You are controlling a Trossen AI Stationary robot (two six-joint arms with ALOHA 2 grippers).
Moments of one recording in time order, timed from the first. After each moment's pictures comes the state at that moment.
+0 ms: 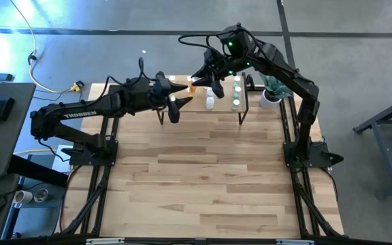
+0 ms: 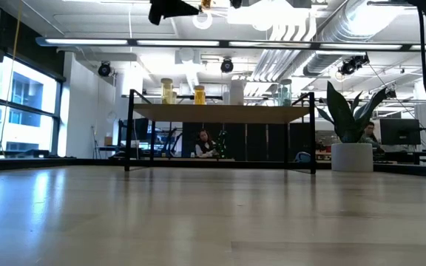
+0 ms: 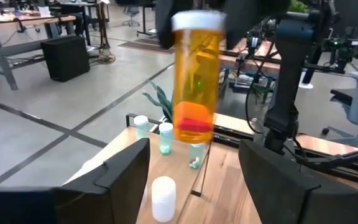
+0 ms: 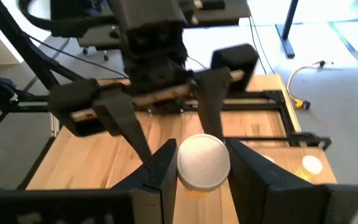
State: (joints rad) left arm 0.36 1.24 1.12 -0.05 -0.15 -0.07; right arm -0.43 1.89 2.36 -0.97 -0.53 -0.19
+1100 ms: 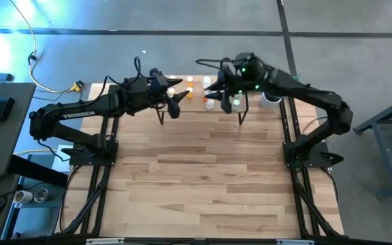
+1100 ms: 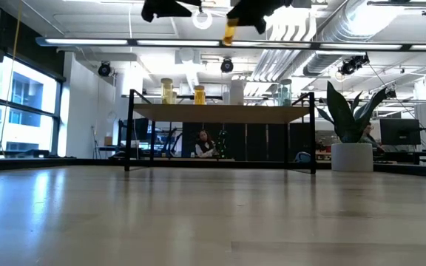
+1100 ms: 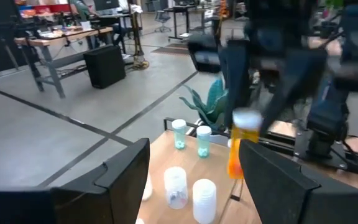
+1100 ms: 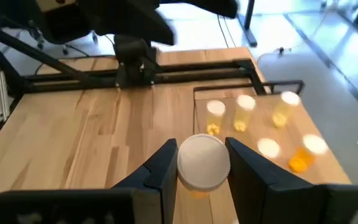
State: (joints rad) left arm 0.36 1.22 1.12 -0.06 -0.29 0.01; right arm -0.42 1.50 1.57 -0.57 -0.35 -0.16
